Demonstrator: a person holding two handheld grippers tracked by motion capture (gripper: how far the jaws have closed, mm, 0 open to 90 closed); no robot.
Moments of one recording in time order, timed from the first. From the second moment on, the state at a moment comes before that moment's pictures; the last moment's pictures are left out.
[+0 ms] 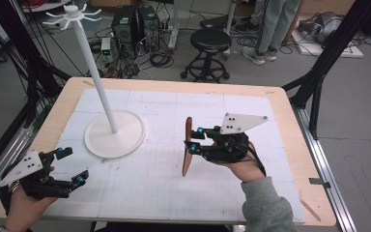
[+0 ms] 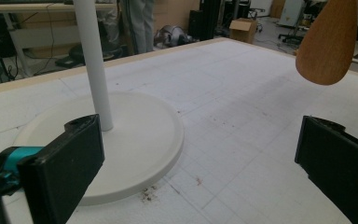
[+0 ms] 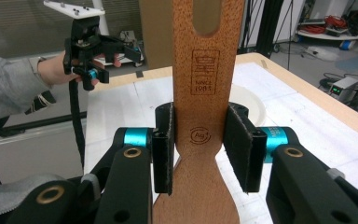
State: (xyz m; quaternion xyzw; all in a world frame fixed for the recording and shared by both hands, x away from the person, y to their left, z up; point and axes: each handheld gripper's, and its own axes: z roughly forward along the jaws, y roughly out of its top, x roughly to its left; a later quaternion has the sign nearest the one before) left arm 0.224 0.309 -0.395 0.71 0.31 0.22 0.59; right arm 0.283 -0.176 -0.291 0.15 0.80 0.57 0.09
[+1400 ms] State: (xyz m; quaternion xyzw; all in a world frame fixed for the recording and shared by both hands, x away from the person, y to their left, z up) left arm 0.220 0.324 -0.391 0.70 0.32 0.23 0.60; right arm 0.340 -0.140 -0.245 0.16 0.79 0.59 0.09
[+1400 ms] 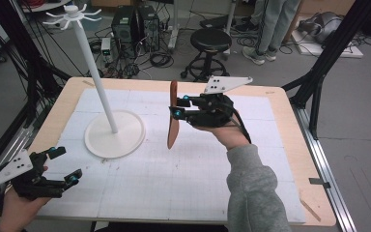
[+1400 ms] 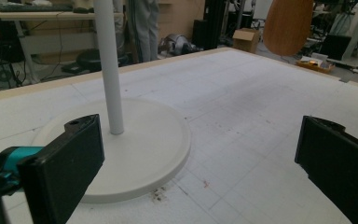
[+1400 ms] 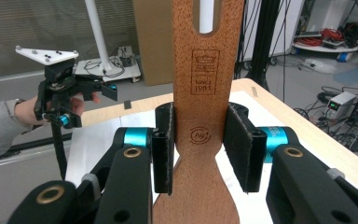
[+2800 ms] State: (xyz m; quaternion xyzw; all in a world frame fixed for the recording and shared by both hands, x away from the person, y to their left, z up) left arm 0.217 0.331 -0.394 0.68 0.32 0.21 0.62; right arm 0.386 -0.071 -0.220 0.12 0.81 0.57 0.08
